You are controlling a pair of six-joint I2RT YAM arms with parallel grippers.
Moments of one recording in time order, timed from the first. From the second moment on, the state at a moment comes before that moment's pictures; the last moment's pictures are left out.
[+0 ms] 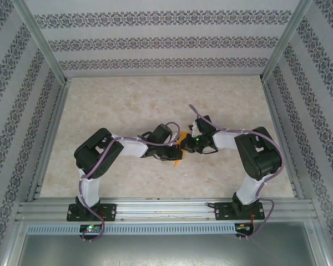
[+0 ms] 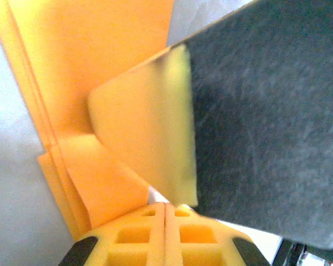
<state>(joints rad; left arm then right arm) -0.74 1.95 0.99 0.09 0.55 -0.74 0.38 1.76 0.79 -0.11 -0.59 0.68</state>
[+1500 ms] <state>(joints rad) -0.75 1.82 0.93 -0.03 0.53 -0.65 0.41 1.76 0.80 -0.12 -0.57 0.70</state>
